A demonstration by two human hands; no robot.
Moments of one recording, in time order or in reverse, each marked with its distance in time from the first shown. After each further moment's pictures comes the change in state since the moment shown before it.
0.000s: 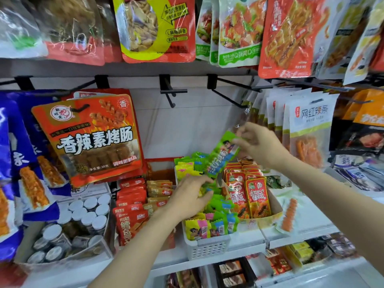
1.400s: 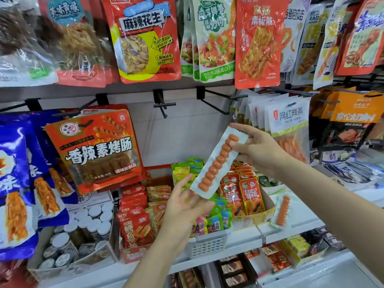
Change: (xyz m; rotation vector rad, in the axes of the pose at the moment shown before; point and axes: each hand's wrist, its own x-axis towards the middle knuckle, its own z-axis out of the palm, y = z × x) left_hand -0.068 0.063 -0.016 -1.345 0.223 -0.266; right_hand -0.038 -0.024 -0.016 0.822 -0.048 0.222
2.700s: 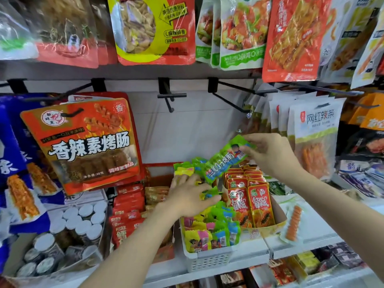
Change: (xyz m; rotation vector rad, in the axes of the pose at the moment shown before) left_hand 0.119 -0.025 -0.043 1.799 -0.298 -0.049; right_hand 0.037 0.021 -0.008 -1.037 0.207 -0.331
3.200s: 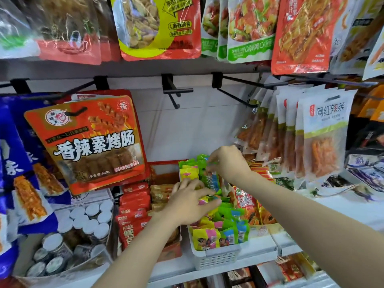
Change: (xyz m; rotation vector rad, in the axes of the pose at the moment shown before) left_hand -0.017 -0.016 0.019 -0.189 0.151 0.060; right_hand 0.018 -0.023 0.098 -0.144 -0.312 0.042
